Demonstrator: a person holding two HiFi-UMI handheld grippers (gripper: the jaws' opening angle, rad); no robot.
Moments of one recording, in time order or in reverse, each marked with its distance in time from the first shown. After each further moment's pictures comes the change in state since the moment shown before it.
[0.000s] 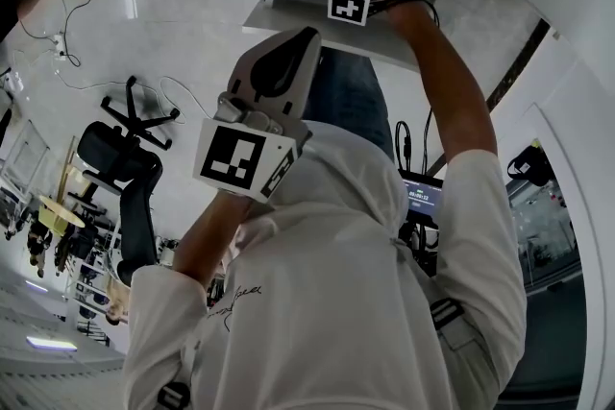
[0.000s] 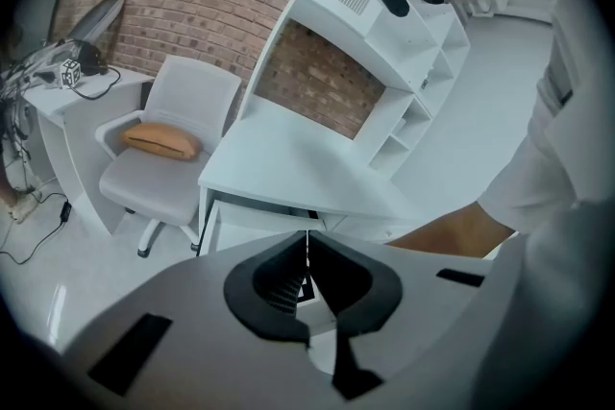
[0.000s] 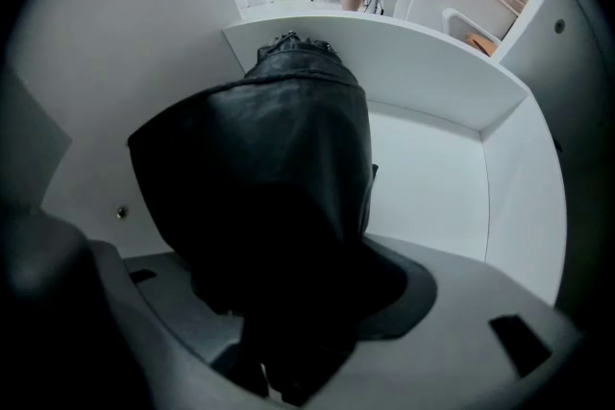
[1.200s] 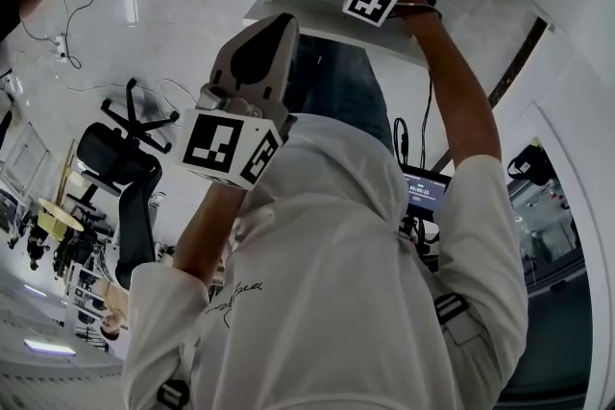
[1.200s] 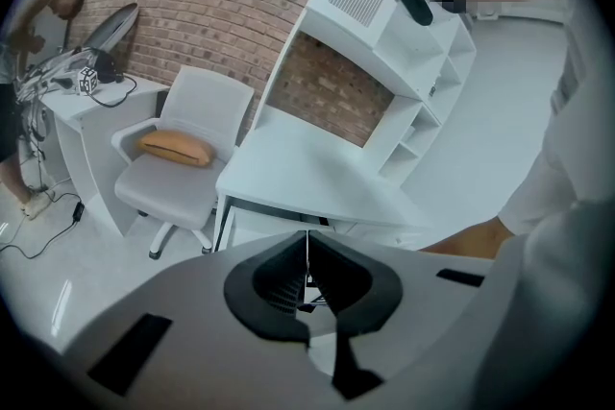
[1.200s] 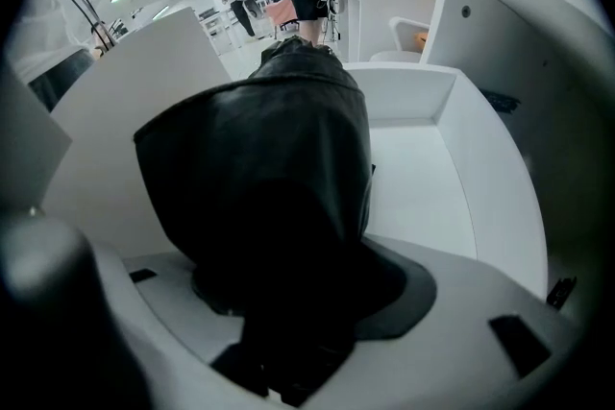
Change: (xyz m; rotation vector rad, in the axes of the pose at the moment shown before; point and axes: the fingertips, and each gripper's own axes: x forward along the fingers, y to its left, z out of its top) left arm -0.018 0.023 0.002 -0.025 -0.041 0.062; right arm -0.030 0.006 -0.004 0.246 -0.175 0.034
